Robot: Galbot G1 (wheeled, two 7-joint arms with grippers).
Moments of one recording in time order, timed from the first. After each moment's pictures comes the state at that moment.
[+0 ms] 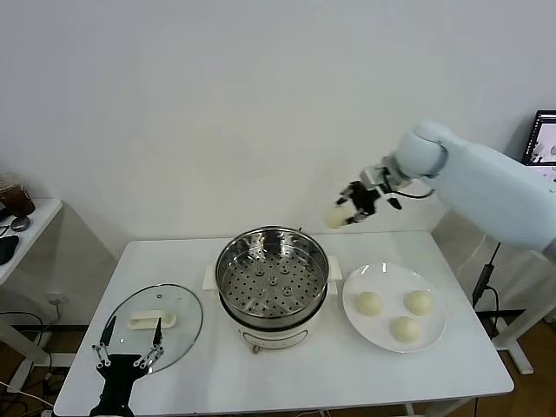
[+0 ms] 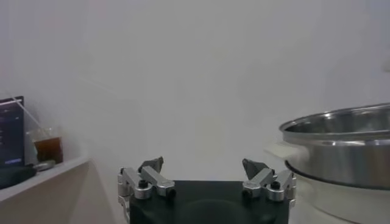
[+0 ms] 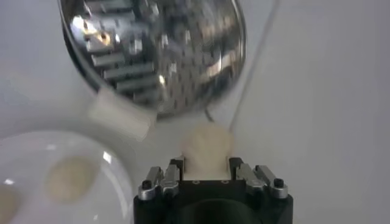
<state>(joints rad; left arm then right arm) 1.75 -1.35 -0.71 -2.02 -0.07 -0.28 -0.06 0.52 0.97 -1.06 1.22 0.15 0.13 -1.09</state>
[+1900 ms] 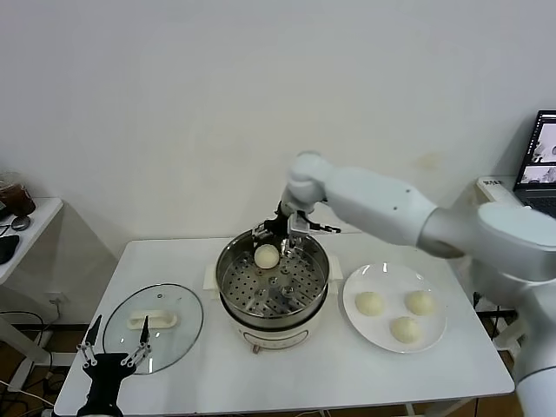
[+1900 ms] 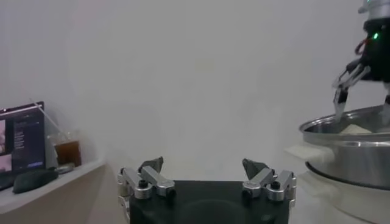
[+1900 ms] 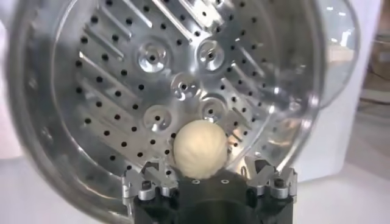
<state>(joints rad) 1.75 -1.36 -0.76 -2.02 -0.08 -0.28 -0.05 0.49 1.20 -1.16 1.14 -0.25 0.60 -0.93</state>
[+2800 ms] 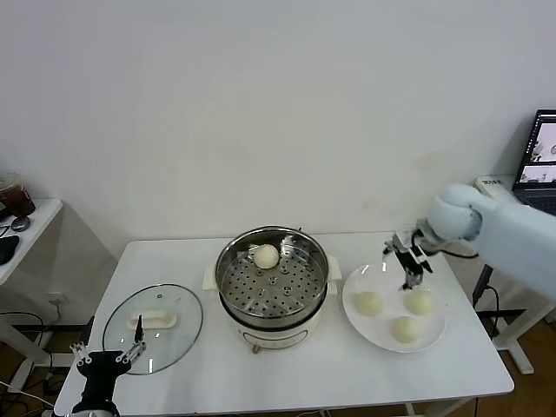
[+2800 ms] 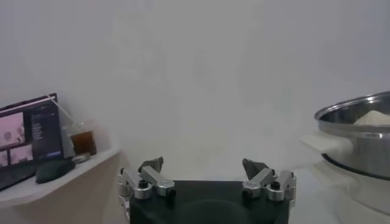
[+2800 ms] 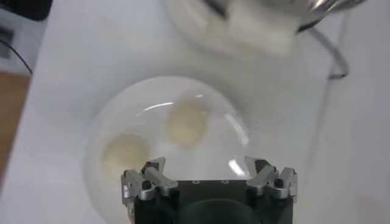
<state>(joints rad) 1.76 -1.34 -0.75 -2.08 -0.06 -0.13 -0.13 0.29 0.58 -1.08 1.48 -0.01 -0.23 -1.10</state>
